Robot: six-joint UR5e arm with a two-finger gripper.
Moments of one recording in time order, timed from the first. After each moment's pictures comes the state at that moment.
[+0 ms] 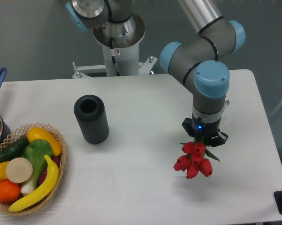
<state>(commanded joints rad) 2.60 -2.00 -1.53 -1.00 1.59 1.17</state>
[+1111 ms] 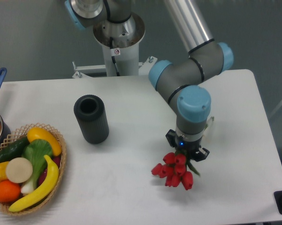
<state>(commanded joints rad) 2.52 -2.10 -1.53 -1.00 1.58 1.15</state>
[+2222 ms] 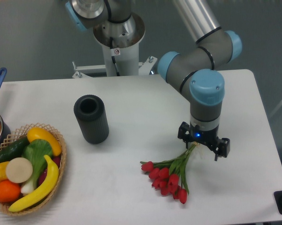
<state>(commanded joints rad) 2.62 -2.04 -1.55 -0.87 1.58 1.18</state>
